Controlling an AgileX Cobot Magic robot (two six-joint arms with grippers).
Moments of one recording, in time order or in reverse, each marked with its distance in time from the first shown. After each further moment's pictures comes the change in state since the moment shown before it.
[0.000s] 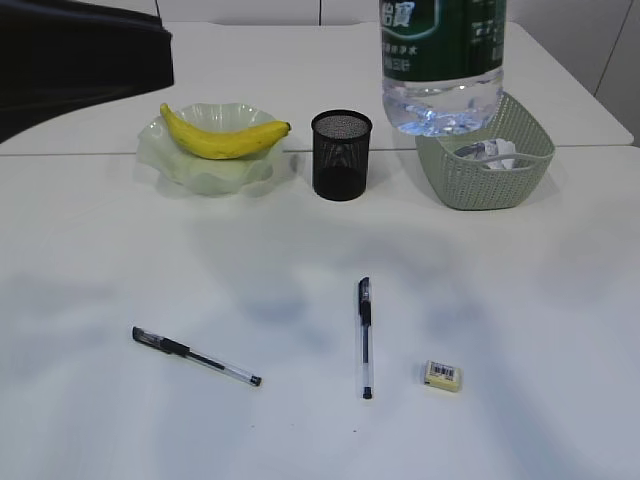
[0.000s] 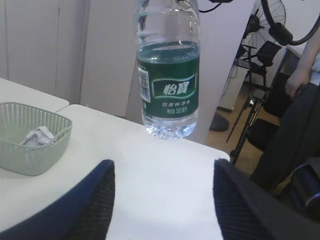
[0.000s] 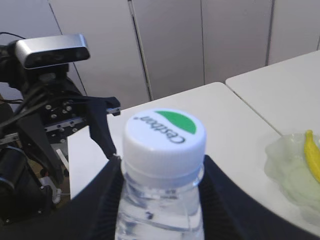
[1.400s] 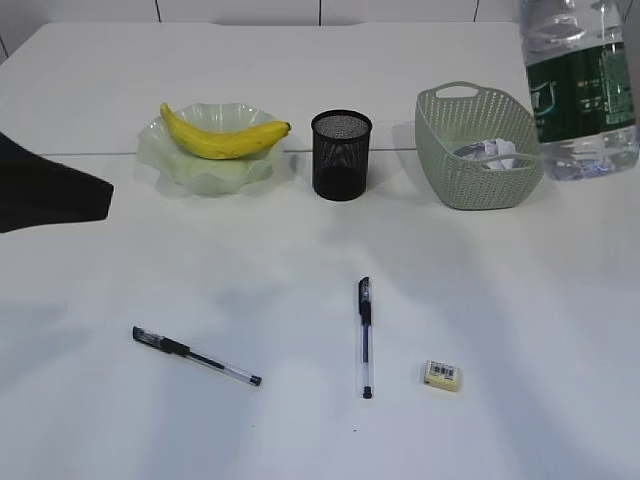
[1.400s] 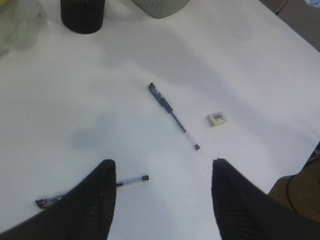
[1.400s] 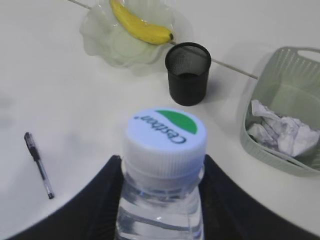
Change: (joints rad) left arm 0.000 -0.070 0.000 0.743 -0.288 -0.785; right arm -0.066 0.033 0.000 -0.685 -0.193 0.562
